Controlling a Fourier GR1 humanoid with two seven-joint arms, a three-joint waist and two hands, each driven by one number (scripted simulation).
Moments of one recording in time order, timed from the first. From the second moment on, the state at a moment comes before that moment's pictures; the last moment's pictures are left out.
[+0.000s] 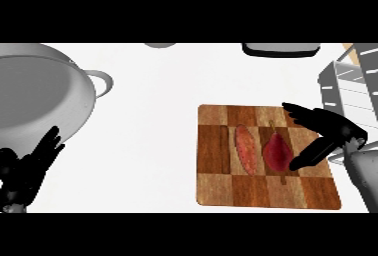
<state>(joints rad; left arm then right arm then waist) 0.07 0.39 0.06 -1.41 0.15 0.00 0.15 -0.35 -0.46 0.07 -1.27 -0.08 0.53 0.55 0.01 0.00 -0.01</state>
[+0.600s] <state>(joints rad) 0.06 0.35 0.11 -1.37 0.09 -0.04 0.12 -0.35 -0.35 0.05 -1.19 0.03 0.50 0.50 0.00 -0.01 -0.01</state>
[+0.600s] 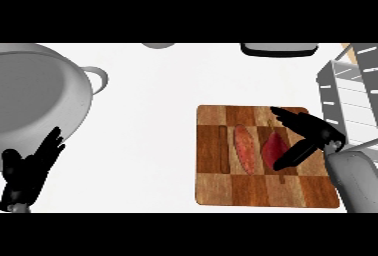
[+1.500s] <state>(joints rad) 0.07 0.33 0.15 -1.38 0.07 -0.08 0.13 -0.34 -0.25 0.04 -1.18 0.17 0.40 0.32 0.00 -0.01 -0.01</state>
